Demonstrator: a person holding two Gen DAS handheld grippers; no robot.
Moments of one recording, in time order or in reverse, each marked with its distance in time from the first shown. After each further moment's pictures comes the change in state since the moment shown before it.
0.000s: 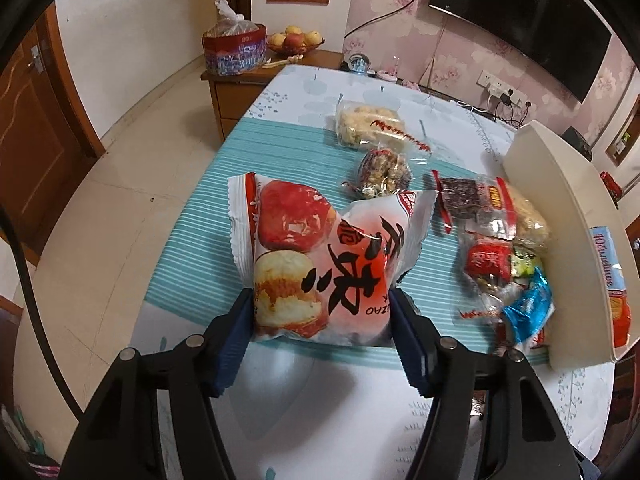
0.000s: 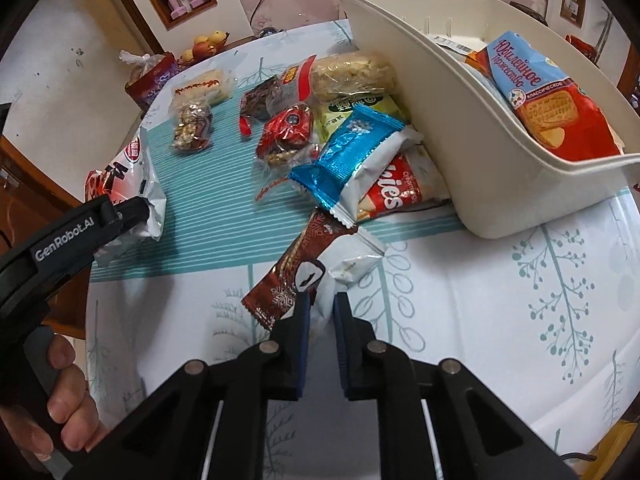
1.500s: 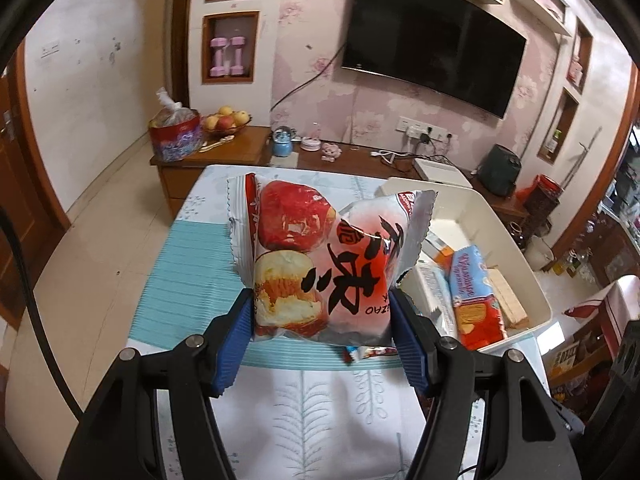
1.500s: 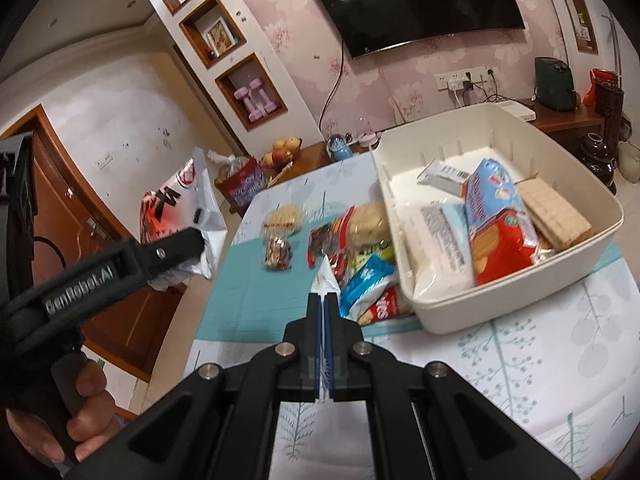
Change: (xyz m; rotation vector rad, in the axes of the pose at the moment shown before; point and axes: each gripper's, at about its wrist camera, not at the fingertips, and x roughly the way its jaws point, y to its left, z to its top) left arm -0.151 -0.096 -0.002 0.154 -0.221 -0.169; right arm -0.120 -0.069 0.019 -0.016 -0.369 0.326
